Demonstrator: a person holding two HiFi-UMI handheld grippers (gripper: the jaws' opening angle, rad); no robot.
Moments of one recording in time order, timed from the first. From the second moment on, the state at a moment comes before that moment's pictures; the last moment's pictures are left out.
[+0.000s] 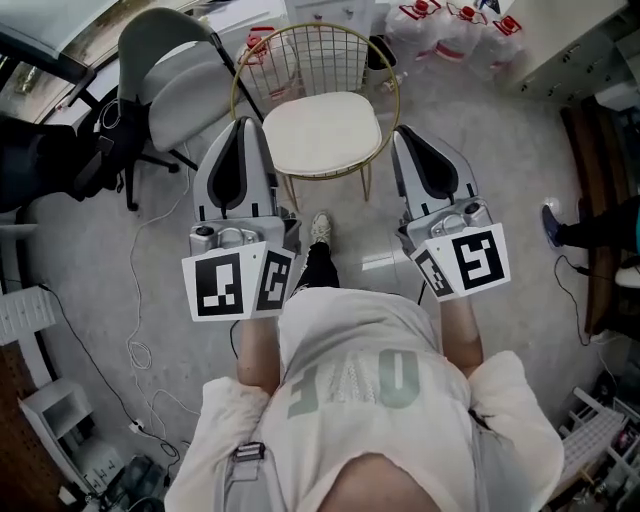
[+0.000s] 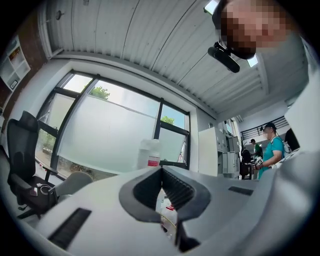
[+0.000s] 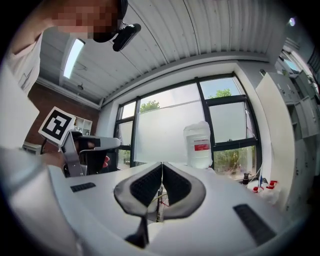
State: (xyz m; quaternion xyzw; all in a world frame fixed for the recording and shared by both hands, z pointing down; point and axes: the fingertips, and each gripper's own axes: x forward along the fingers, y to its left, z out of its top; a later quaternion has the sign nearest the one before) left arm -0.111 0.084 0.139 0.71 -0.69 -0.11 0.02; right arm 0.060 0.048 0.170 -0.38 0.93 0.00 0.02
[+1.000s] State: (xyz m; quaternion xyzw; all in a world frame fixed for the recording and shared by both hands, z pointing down) left arm -0.160 -0.085 0.150 0.75 -0.66 -0.12 0.01; right arm 0.031 -0.112 0.187 -0.46 0.88 -0.08 0.05
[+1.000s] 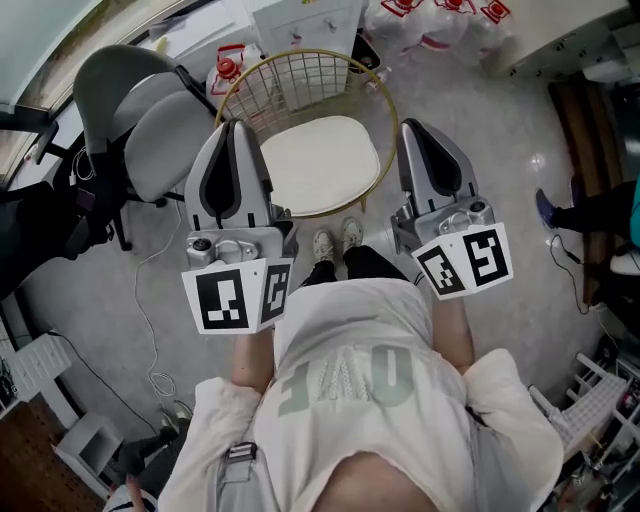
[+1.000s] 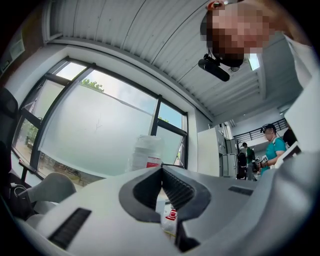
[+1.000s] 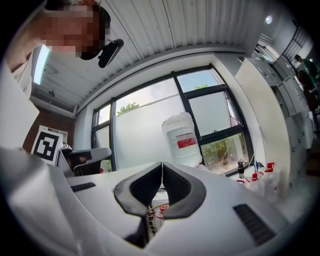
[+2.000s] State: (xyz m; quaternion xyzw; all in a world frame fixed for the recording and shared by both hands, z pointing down) left arm -0.106 -0.129 0.328 0.76 -0.64 -0.03 0.10; right arm 0.067 -0.119 0.434 -0.34 0.79 -0.47 0.19
